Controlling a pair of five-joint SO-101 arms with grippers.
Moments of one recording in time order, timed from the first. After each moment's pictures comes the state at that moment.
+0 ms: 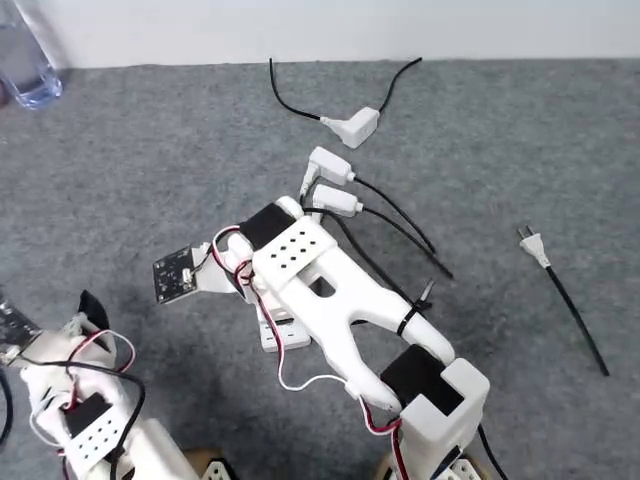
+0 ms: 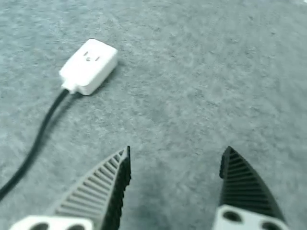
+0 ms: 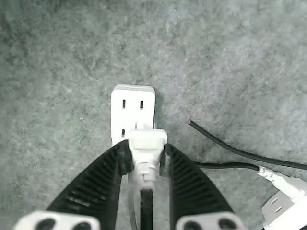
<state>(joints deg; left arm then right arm) -46.1 -64.7 96.6 18.5 14.2 -45.2 13.1 -4.3 85.1 57.7</state>
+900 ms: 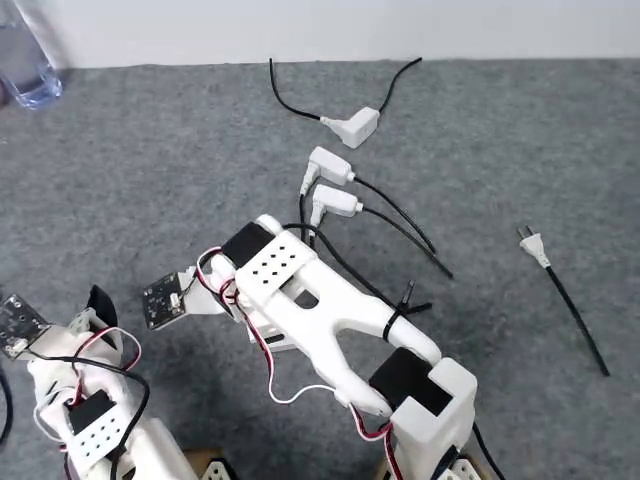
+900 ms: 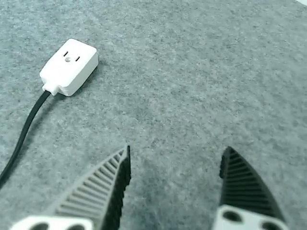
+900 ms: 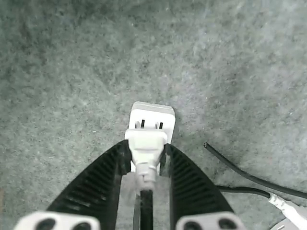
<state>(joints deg) -44.1 -64.7 96.6 18.5 14.2 -49.3 15.3 -2.2 83.9 59.3</state>
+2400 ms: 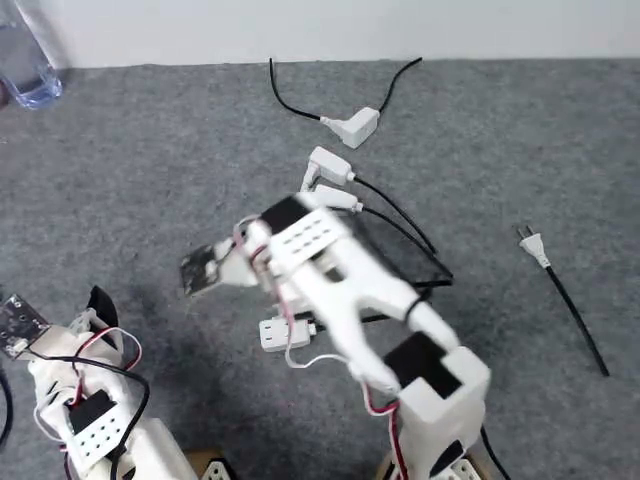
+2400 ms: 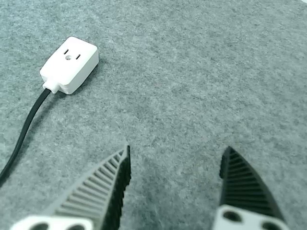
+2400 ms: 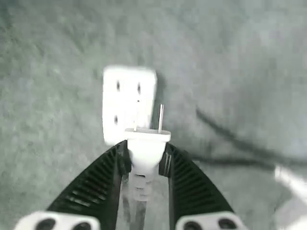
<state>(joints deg) -43.6 -64.7 96.6 18.9 14.2 -38.5 15.4 -2.3 85.3 64.5</state>
